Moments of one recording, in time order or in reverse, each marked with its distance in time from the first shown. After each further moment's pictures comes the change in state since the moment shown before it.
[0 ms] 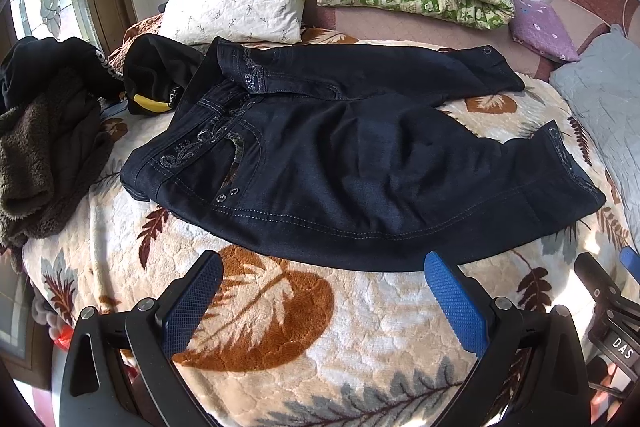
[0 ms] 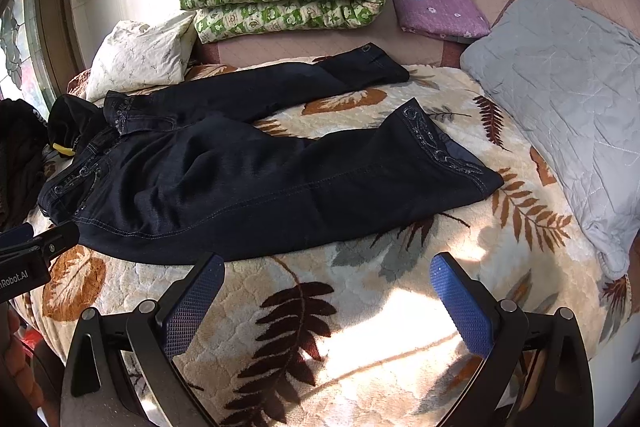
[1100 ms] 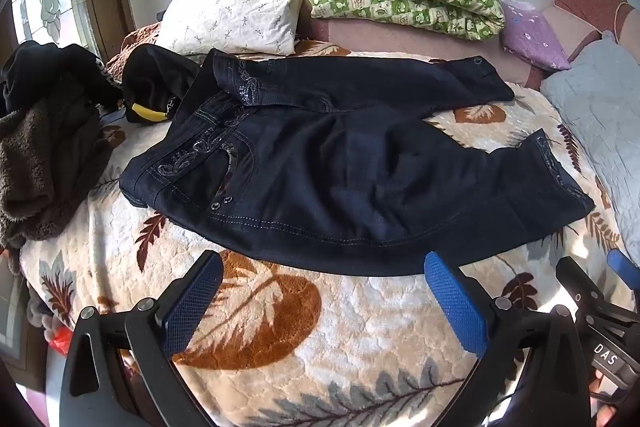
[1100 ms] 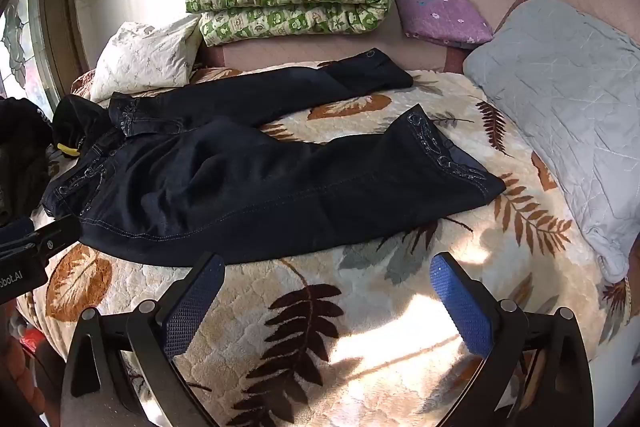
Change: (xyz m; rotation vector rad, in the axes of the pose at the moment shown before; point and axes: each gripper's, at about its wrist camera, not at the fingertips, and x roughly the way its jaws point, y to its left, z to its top) left arm -0.018 -0.002 -0.001 -0.005 -0.040 -0.030; right arm -0.006 0.006 0.001 -0.006 -0.027 0.006
